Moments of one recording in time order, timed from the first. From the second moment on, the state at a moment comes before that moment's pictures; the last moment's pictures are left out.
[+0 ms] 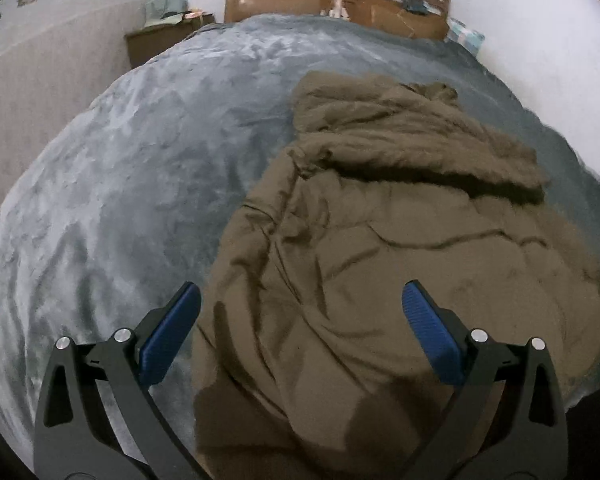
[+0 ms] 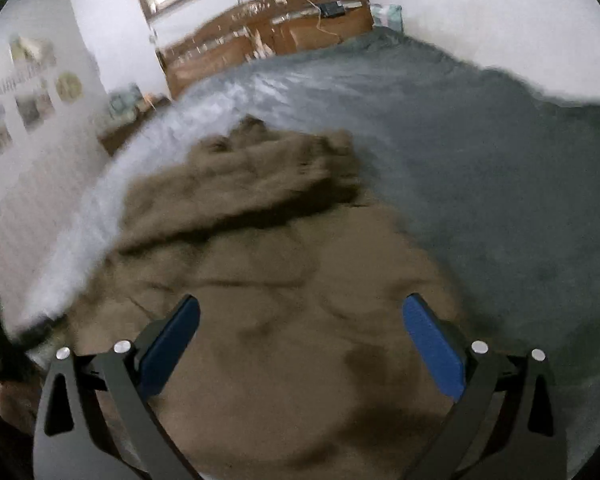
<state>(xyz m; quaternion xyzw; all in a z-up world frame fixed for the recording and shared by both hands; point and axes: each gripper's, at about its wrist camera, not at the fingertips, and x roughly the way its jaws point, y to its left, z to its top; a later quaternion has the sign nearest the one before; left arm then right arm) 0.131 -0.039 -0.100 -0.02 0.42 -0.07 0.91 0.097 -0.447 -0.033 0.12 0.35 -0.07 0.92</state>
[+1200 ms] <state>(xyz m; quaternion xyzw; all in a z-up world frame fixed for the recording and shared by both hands) 0.098 -0.037 -0.141 0.00 0.47 -0.07 0.88 0.094 -0.478 -0.115 0.15 0.56 -0.02 0.81</state>
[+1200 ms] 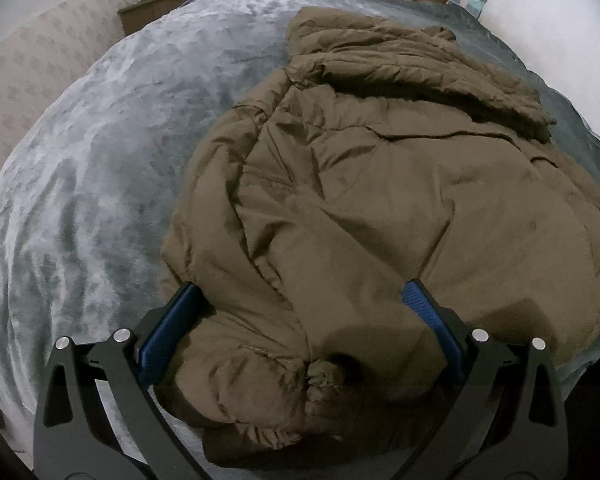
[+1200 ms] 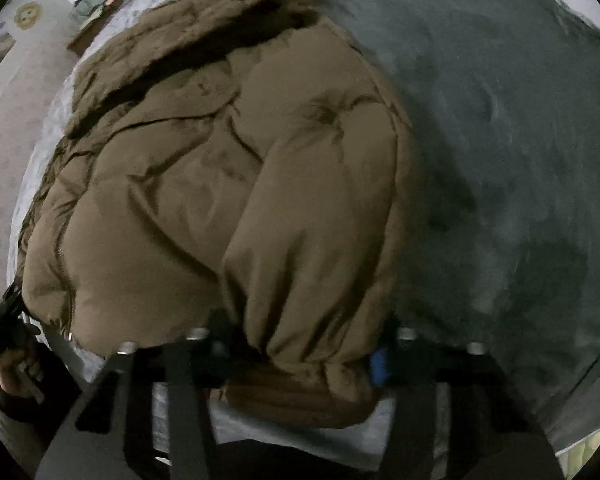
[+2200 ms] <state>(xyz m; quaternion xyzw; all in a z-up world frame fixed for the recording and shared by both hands) 0.185 0.032 -0.048 -0.10 0.41 -0.09 0.90 0.114 -0.498 -0.047 0.36 0.36 0.08 0.86</state>
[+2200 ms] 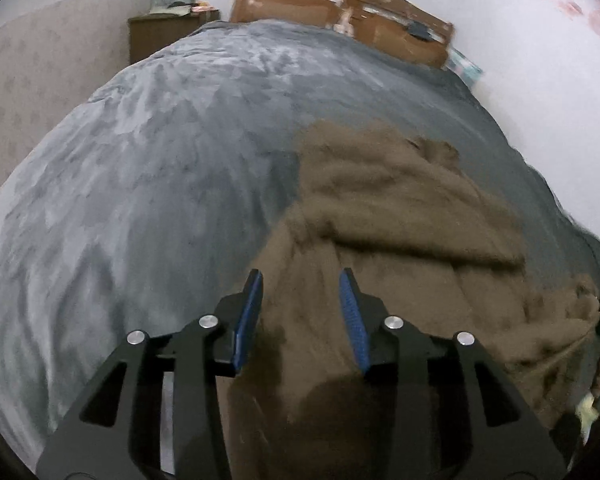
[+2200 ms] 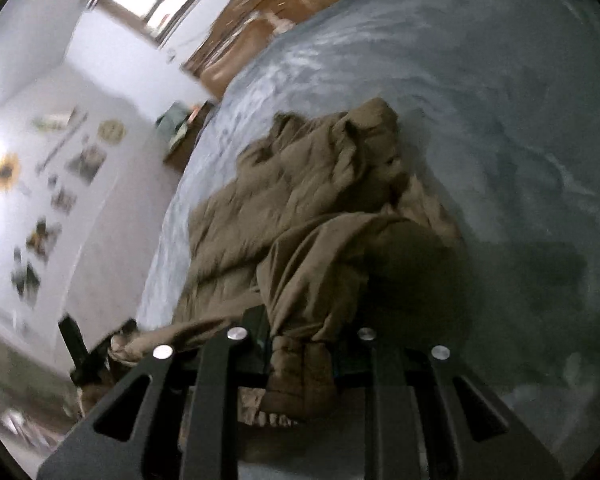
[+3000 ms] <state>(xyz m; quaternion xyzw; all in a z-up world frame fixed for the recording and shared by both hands) 0.190 0.011 -0.062 0.00 0.27 -0.19 0.94 0.193 -0.510 -0.066 0.33 0.29 0.07 0.90</state>
